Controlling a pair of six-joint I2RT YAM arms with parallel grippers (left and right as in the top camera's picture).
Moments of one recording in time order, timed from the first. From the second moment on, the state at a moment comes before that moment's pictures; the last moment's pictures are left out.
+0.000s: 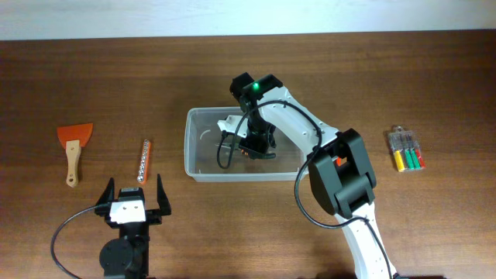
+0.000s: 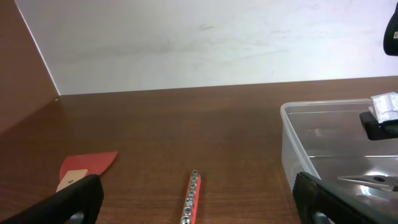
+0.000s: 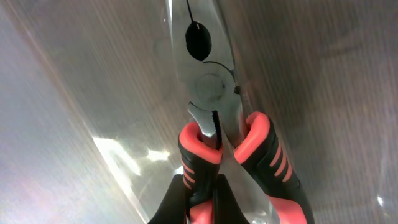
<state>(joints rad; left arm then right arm) 0.02 0.01 0.01 -0.08 -0.08 0.08 0.54 2.37 1.99 -1.28 -0.20 -0.63</state>
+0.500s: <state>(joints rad) 0.02 0.01 0.01 -0.08 -0.08 0.08 0.54 2.37 1.99 -1.28 -0.21 -0.63</state>
